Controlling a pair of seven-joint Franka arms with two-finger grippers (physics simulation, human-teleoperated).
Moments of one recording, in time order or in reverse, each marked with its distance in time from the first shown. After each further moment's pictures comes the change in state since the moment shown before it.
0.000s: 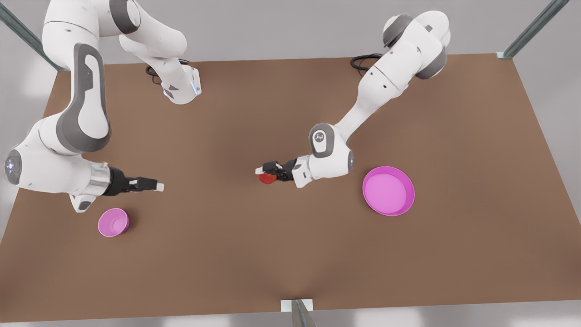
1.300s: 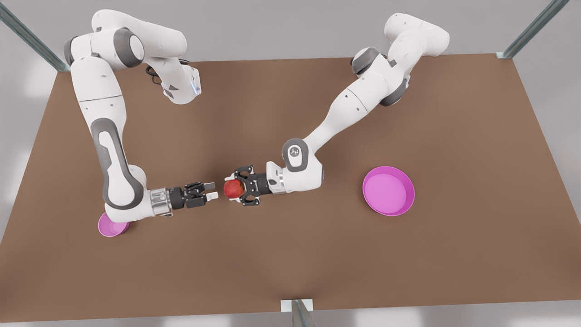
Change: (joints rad) left arm -0.210 0.398 -0.005 0.636 -0.061 0.038 0.934; right arm -0.003 0.292 0.043 -0.225 0.694 -0.022 -0.012
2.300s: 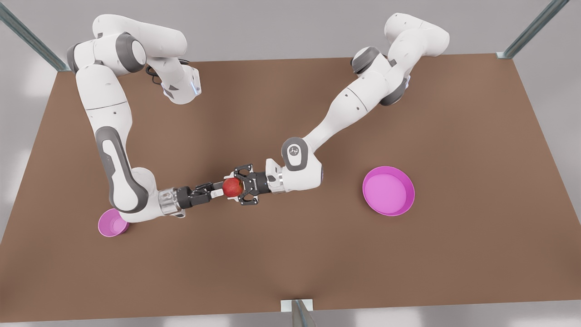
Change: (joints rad) left arm -0.001 -0.003 -0.004 0.000 -0.001 0.001 0.116; right arm 0.009 0.050 0.016 -0.008 0.147 -0.063 -0.179
